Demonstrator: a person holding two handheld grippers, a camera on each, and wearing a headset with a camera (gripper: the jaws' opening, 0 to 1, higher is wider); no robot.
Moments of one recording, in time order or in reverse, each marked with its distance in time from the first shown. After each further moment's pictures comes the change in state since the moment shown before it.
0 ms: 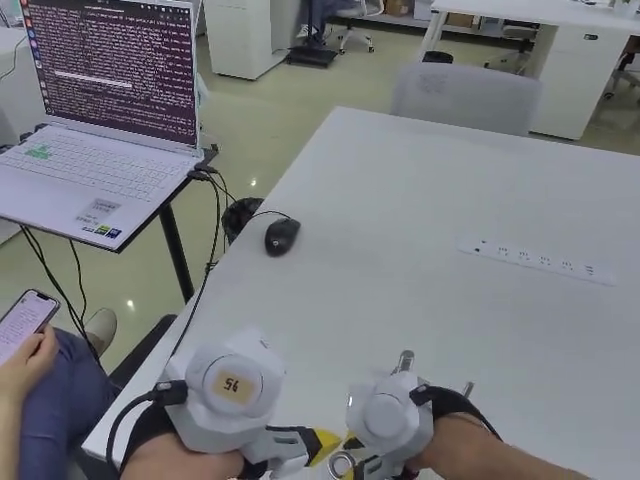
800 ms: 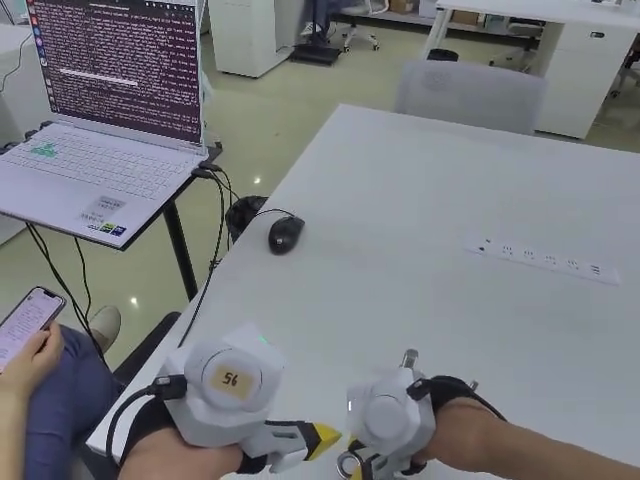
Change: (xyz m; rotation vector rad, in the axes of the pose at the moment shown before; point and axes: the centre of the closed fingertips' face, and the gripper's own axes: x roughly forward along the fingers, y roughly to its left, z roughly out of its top) left arm -0.003 0.005 0.000 -0.003 0.000 0.013; right arm -0.011 -0.003 -0.021 -0.077 0.062 0.013
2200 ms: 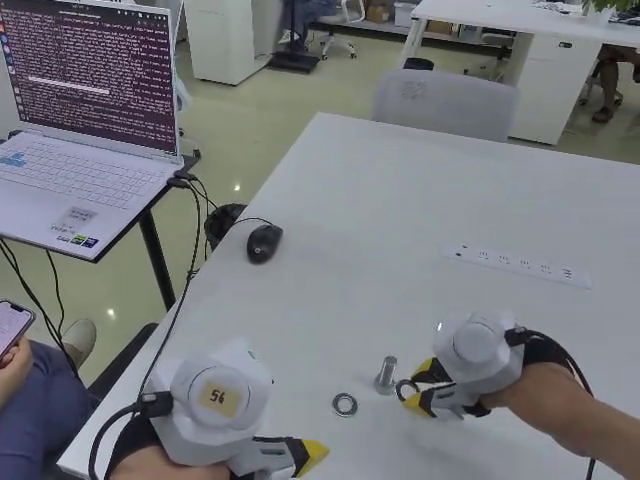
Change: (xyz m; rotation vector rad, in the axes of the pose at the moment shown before) left arm 0.009 -0.010 0.003 0.022 0.005 -0.032; right arm -0.109 -0.092 -0.046 0.332 -0.120 -0.286
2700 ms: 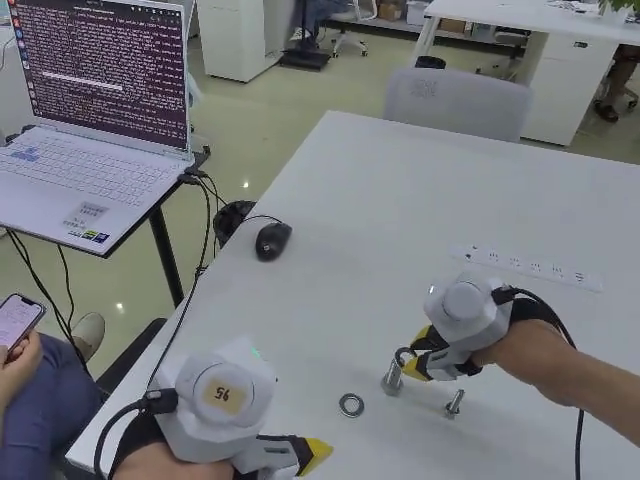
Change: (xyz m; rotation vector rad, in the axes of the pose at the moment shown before) left arm -0.001 0.005 -0.002 -0.016 0.000 0.008; right arm 0.016 -0.028 0.017 -0.031 0.050 0.006
